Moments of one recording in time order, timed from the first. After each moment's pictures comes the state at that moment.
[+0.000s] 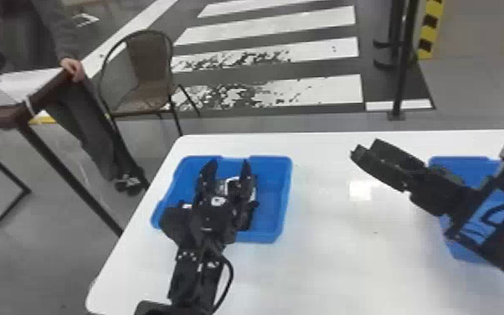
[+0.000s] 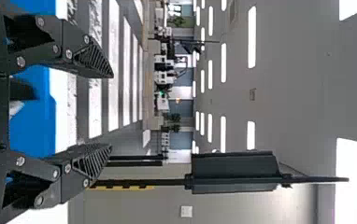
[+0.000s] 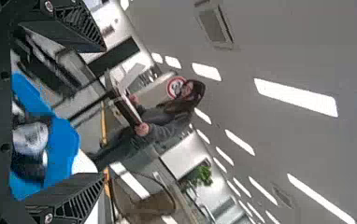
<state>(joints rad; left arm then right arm) 0.29 0.10 0.02 -1.69 0.09 -0.35 -0.02 -0.14 -0.25 0.29 -1.53 -0.86 0.25 0.72</state>
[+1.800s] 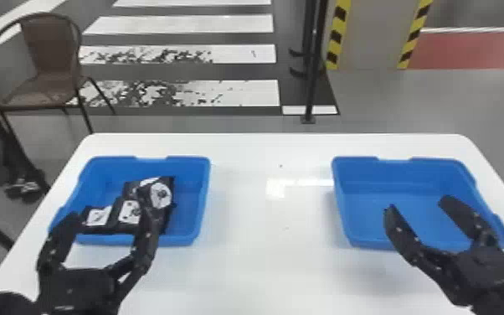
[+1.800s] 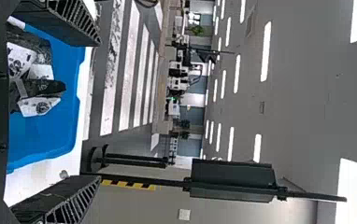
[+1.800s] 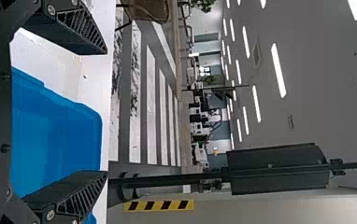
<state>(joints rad) 0.73 0.05 0.05 -2.17 0.14 -0.23 0.00 0.56 -0.10 -0.13 -2.09 -0.24 0.01 0.37</state>
